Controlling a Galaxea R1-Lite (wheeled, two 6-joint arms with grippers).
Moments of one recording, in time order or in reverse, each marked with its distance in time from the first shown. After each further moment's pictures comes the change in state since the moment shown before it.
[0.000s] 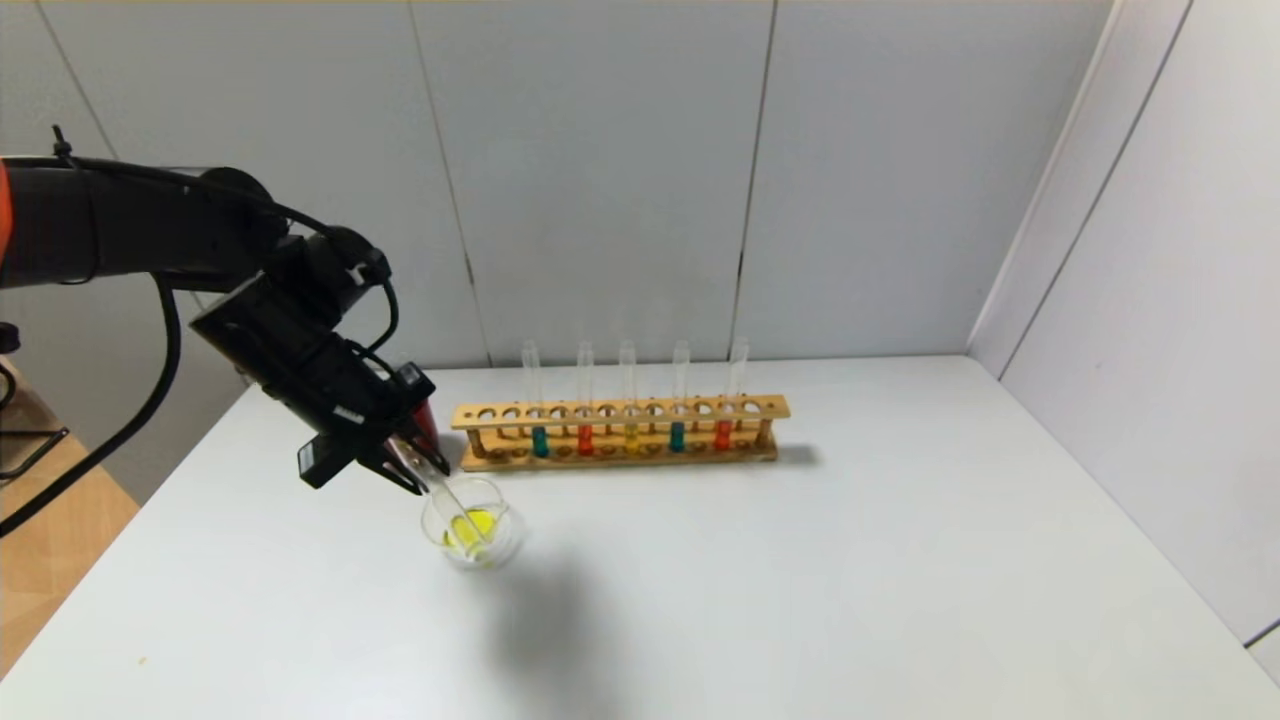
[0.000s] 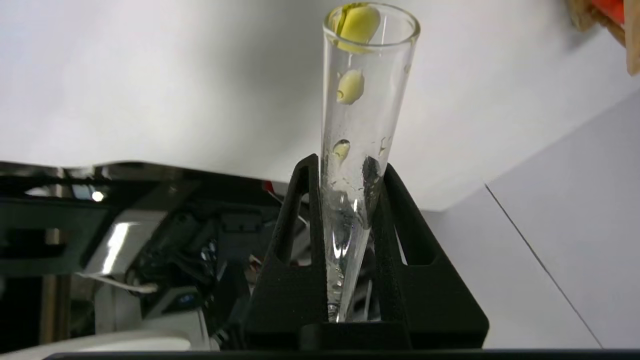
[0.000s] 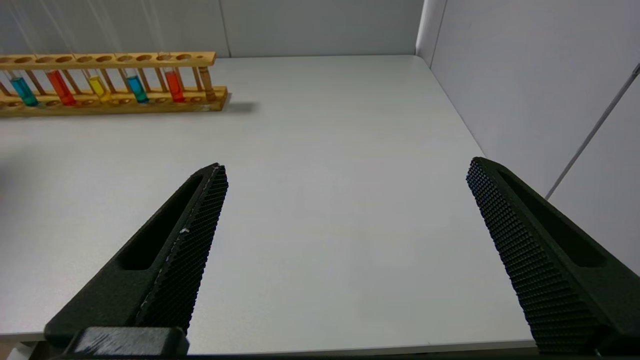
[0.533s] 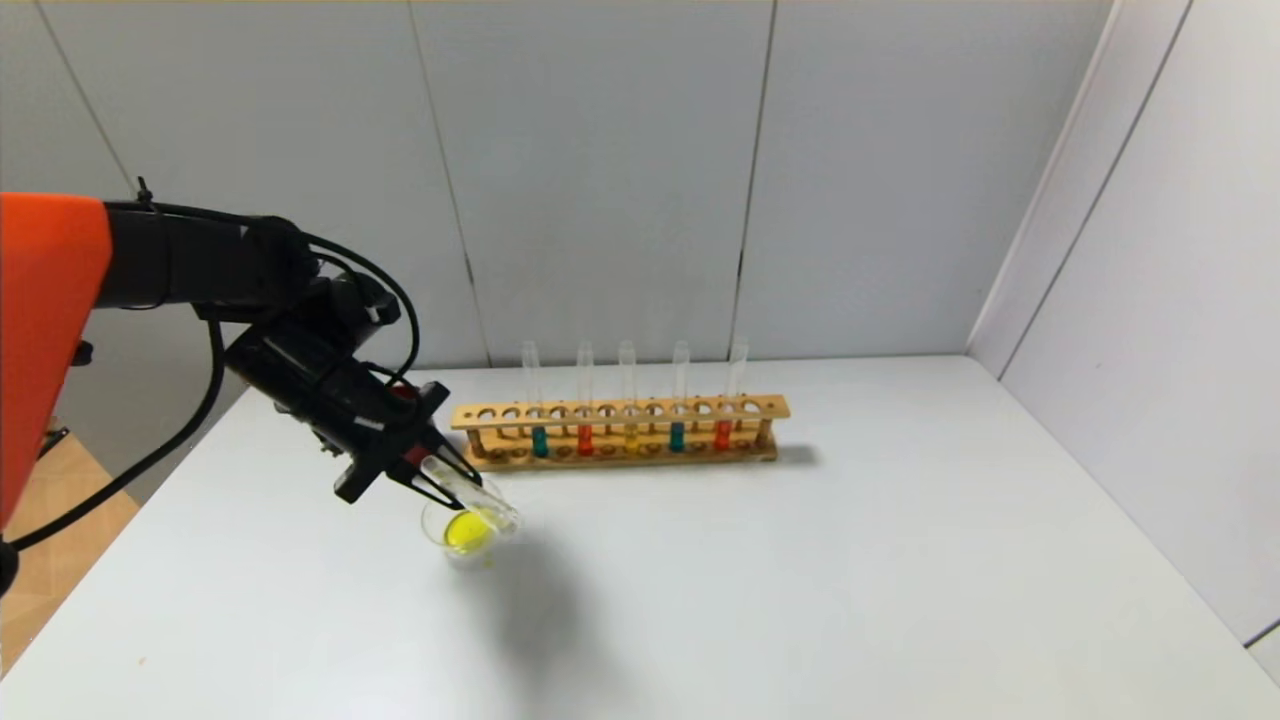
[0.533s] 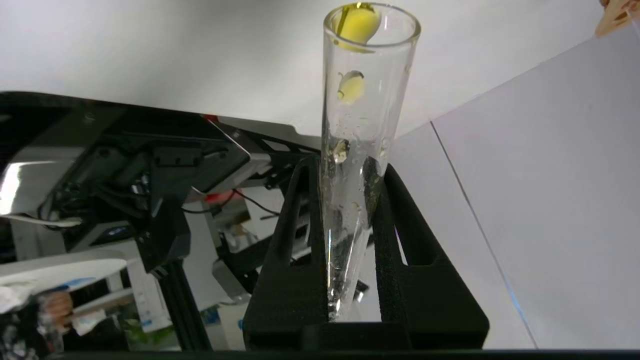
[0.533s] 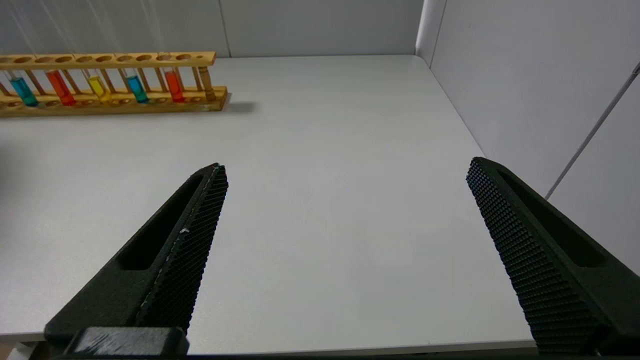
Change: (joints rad) left arm 0.036 0.100 0.009 0.020 -0.288 -0.061; right arm 0.000 0.000 0.000 0.000 0.000 0.000
